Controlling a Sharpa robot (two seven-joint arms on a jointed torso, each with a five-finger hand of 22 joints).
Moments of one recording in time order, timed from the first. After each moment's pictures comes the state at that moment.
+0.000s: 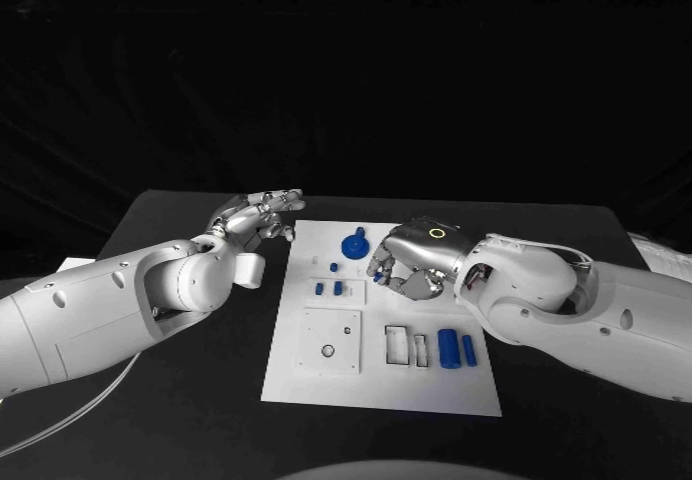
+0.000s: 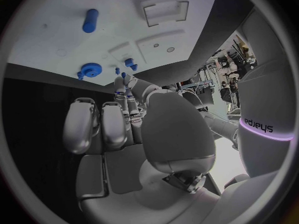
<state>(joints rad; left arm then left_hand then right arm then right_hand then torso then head) 1.15 -0.83 -0.01 1.46 0.15 -0.25 0.38 1.31 -0.14 0.44 0.03 0.17 1.01 0.18 0.12 0.07 1.08 0.11 0.24 0.11 1.30 0.02 1.21 0.69 0.17 1.33 0.11 0.60 0.75 1.11 -0.85 0.05 1.77 -1.85 -0.21 -0.11 1.36 -0.09 0.52 -0.04 0.05 1.21 0.11 0.08 0.09 1.32 0.04 0.07 0.07 1.46 -0.03 1.27 1.07 0.10 1.44 0.06 1.27 1.15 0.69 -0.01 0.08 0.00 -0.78</state>
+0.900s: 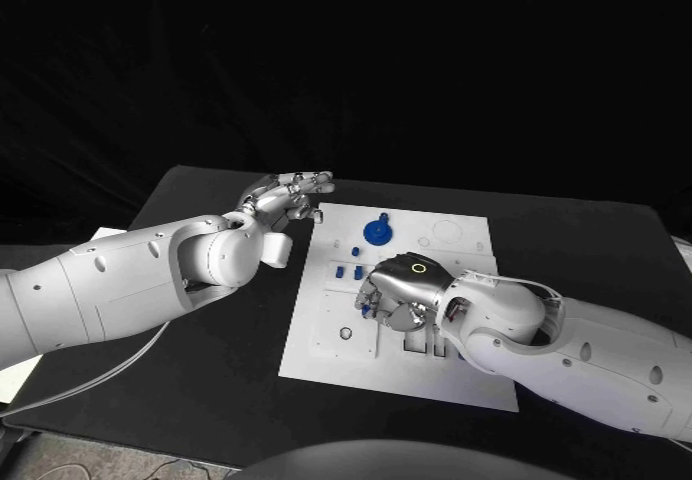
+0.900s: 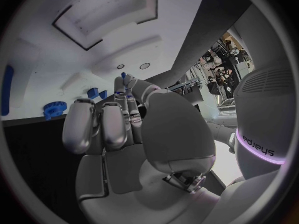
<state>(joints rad) 1.15 -0.83 -0.01 1.47 0.15 -0.25 0.38 1.31 -0.14 0.44 0.03 0.17 1.00 0.19 0.12 0.07 1.08 0.11 0.24 0.12 1.30 0.02 1.21 0.69 0.16 1.33 0.11 0.59 0.75 0.98 -0.70 0.03 1.67 -1.86 -0.19 -0.05 1.36 -0.09 0.53 -0.05 0.05 1.20 0.11 0.08 0.10 1.32 0.04 0.07 0.07 1.46 -0.03 1.27 1.07 0.10 1.44 0.06 1.27 1.15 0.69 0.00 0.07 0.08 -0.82</state>
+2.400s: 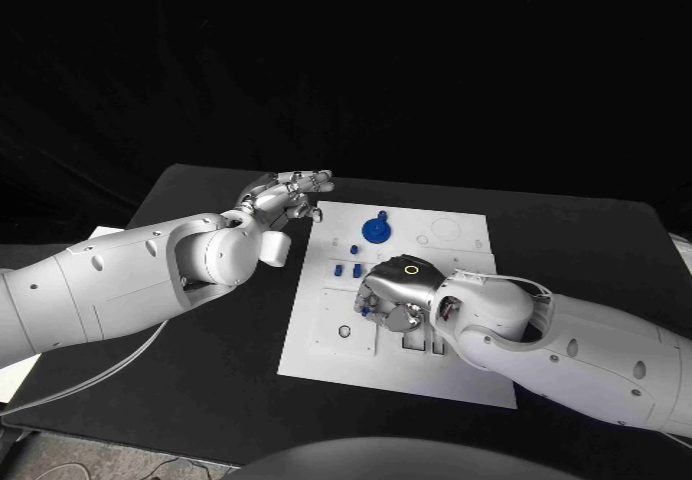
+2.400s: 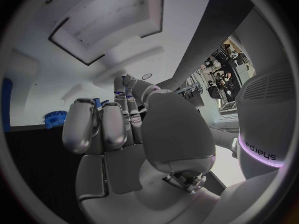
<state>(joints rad) 1.15 -0.83 -0.01 1.47 0.15 -0.24 0.37 1.31 -0.14 0.44 0.02 0.17 1.00 0.19 0.12 0.07 1.07 0.11 0.25 0.12 1.30 0.02 1.21 0.69 0.16 1.33 0.11 0.59 0.75 0.98 -0.67 0.03 1.64 -1.88 -0.14 -0.07 1.36 -0.09 0.52 -0.05 0.05 1.20 0.11 0.08 0.10 1.31 0.05 0.07 0.07 1.46 -0.03 1.27 1.06 0.10 1.44 0.06 1.27 1.15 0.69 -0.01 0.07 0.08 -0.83</state>
